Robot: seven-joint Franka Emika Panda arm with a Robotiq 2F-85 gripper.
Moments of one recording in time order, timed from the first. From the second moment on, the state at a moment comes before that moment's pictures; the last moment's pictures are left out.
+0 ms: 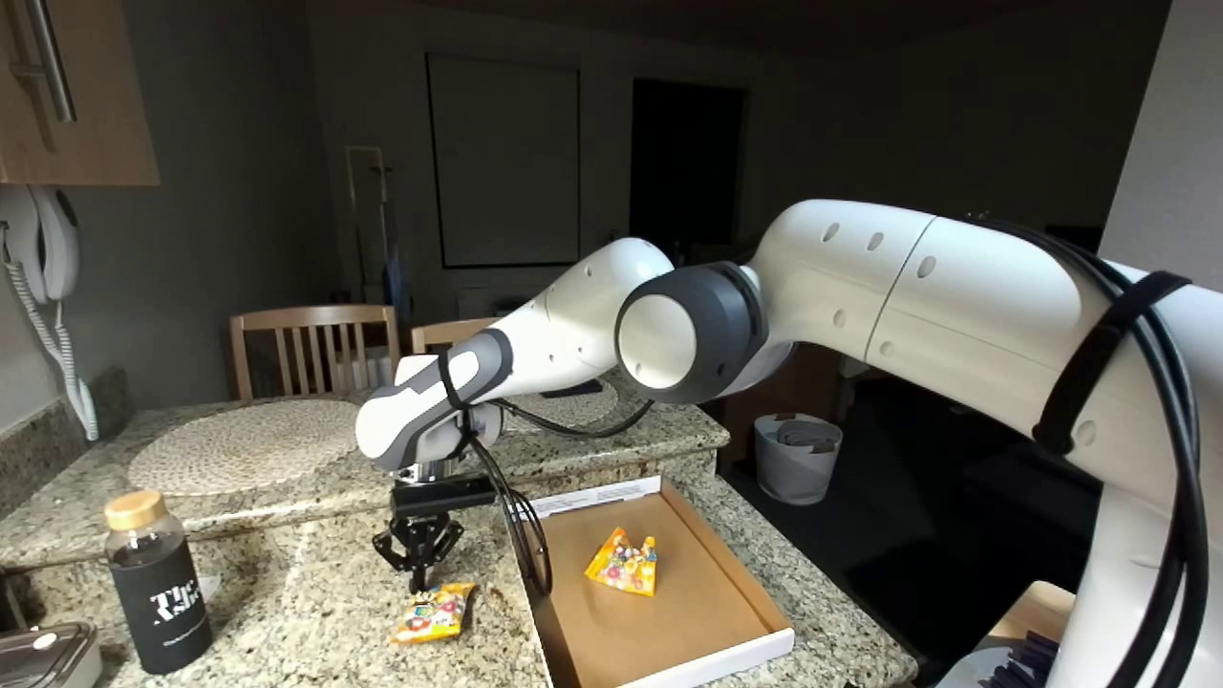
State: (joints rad) arm 0.27 1.33 0.15 -0.91 0.07 2.17 0.29
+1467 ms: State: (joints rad) arm 0.12 1.02 0.22 -1.42 0.17 2.49 0.29
